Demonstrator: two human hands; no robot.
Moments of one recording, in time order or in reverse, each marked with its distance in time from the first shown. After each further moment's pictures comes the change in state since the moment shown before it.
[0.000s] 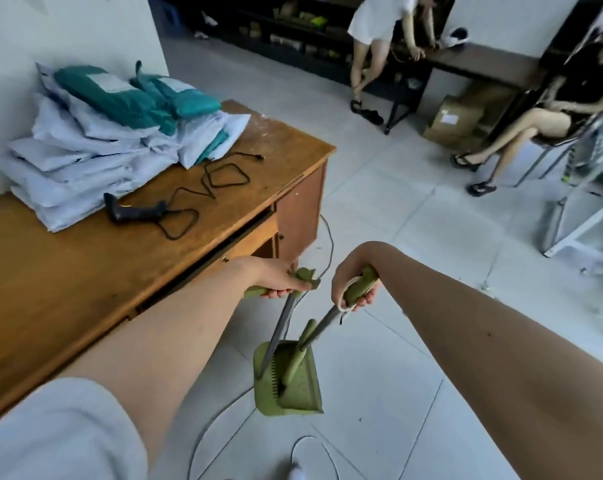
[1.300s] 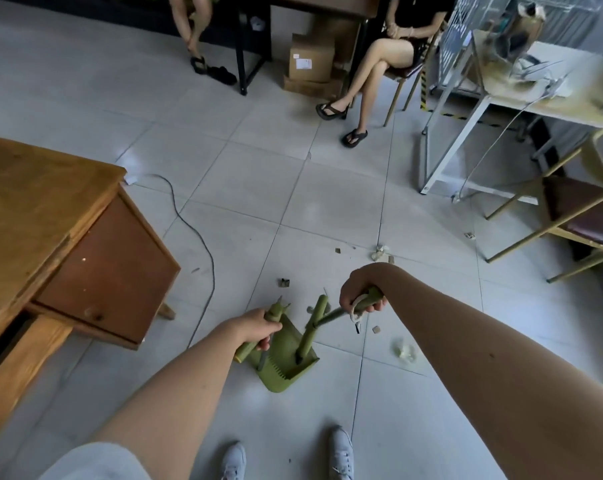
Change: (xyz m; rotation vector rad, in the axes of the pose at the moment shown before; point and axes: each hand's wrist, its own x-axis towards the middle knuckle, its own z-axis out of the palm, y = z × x) left_hand 0.381 0.255 0.061 -0.025 -0.167 -0.097; right_hand 0.071 0.448 -0.167 0.589 0.106 0.202
